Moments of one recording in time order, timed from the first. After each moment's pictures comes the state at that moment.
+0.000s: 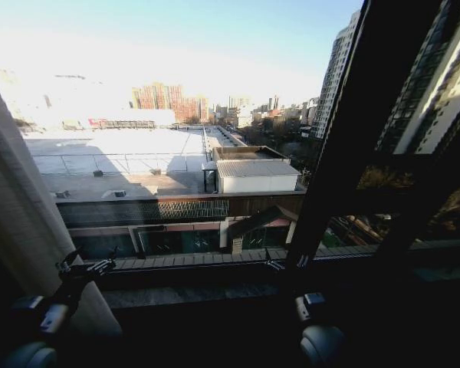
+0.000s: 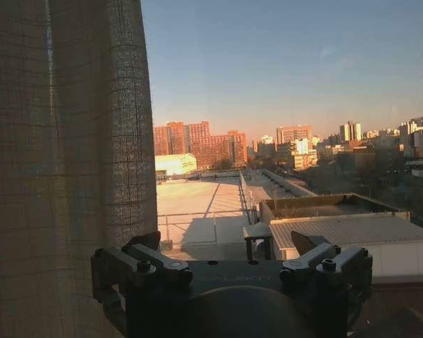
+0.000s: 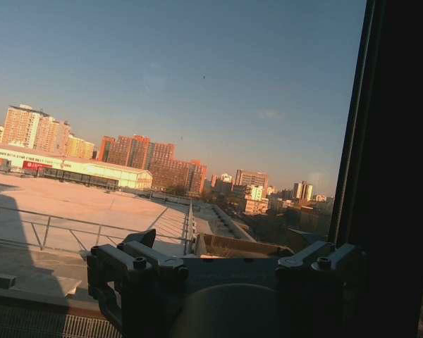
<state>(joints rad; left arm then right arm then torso) 1.58 -1.21 -1.10 -2.24 -0.49 0.32 0.09 -1.43 1.16 0.38 2.15 0.12 -0.08 0.28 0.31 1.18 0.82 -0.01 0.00</state>
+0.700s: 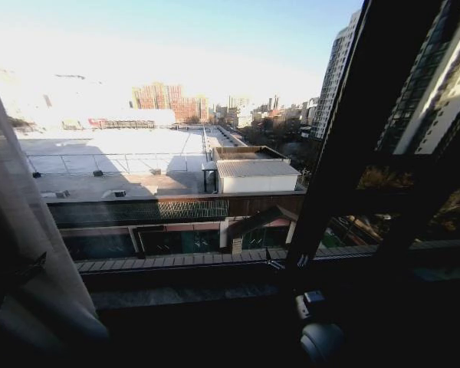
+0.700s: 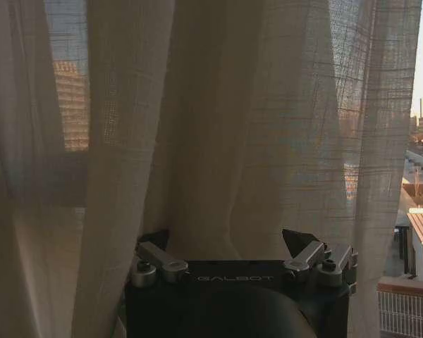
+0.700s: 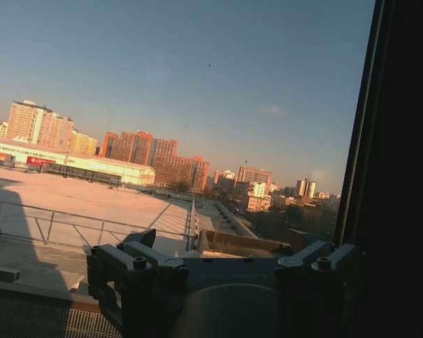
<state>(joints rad) 1.52 -0.95 -1.37 -1.72 -0.63 0.24 0.01 -1.41 1.16 0.36 2.10 0.12 -0.07 0.28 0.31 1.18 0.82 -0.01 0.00</state>
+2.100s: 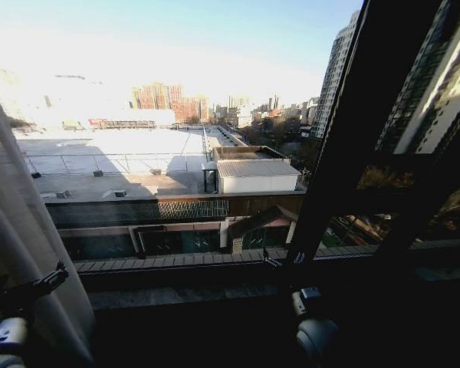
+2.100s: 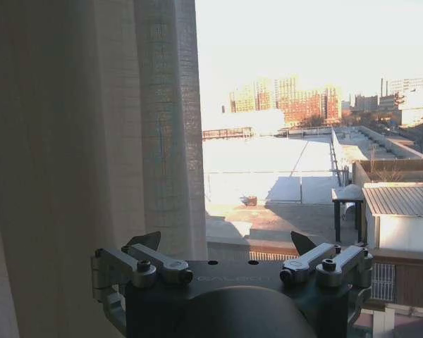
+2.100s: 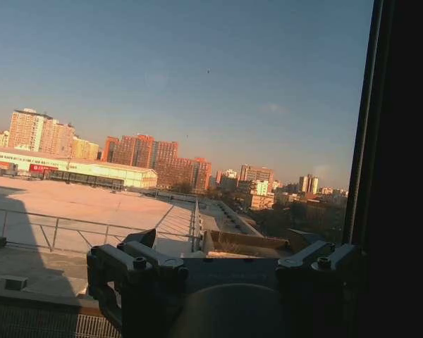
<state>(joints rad) 1.68 -1.25 -1.18 -2.50 -0.58 0.61 -0.28 -1.37 1.17 0.35 2.12 0.15 -0.11 0.28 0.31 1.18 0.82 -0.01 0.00</state>
